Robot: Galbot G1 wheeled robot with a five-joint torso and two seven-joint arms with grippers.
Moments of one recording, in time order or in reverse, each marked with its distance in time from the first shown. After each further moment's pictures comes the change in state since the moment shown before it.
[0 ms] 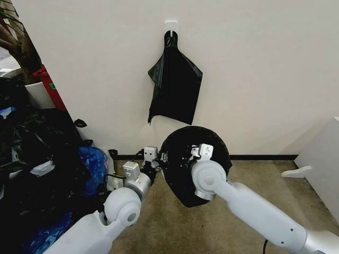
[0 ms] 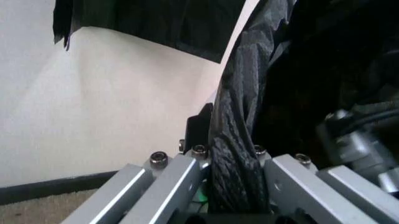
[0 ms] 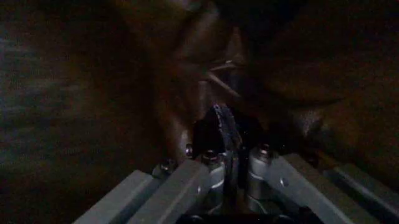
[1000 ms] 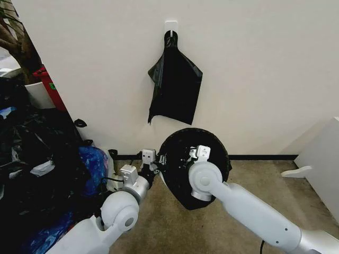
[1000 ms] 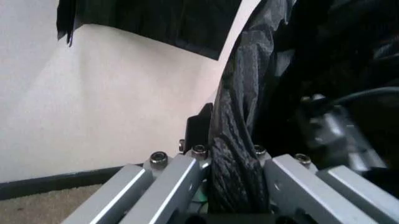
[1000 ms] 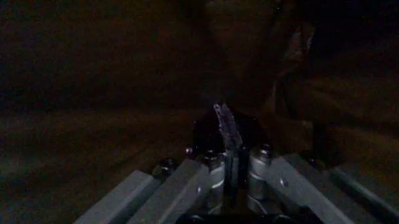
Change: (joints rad) left arm 0.044 0.003 -0.020 -0.028 0.018 0.001 0.011; right arm 0.033 0.040 -0.023 -0.011 0.011 0.020 0.026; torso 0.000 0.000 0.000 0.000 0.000
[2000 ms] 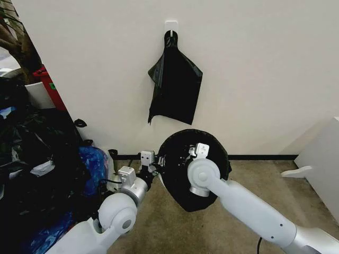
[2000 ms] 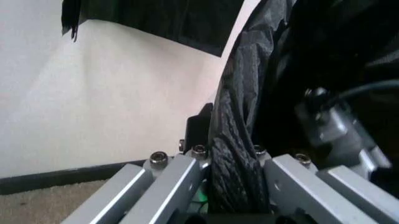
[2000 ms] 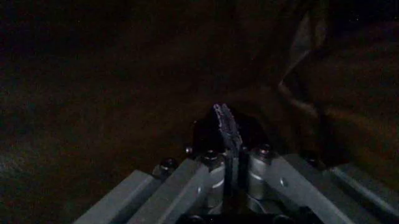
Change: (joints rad) left arm 0.010 0.007 -0.014 -0.002 -0.012 0.003 0.005; right arm 0.004 0.010 -0.019 0.016 0.015 -0.002 -0.010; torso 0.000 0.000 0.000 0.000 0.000
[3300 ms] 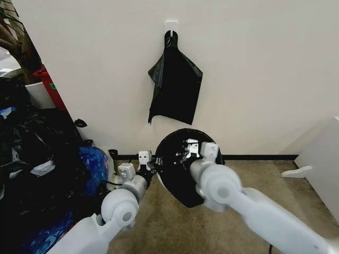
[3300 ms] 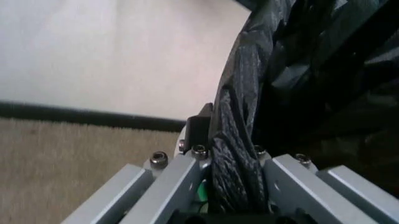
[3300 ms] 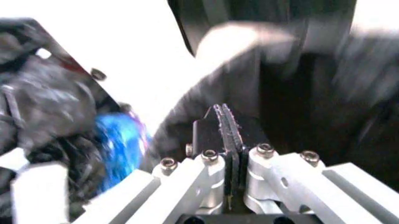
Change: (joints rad) left arm -0.026 -0.024 -0.024 0.023 -0.268 0.080 -0.174; right arm -0.122 -0.236 0.201 0.358 -0.197 -0.037 -0.457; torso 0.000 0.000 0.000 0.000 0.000
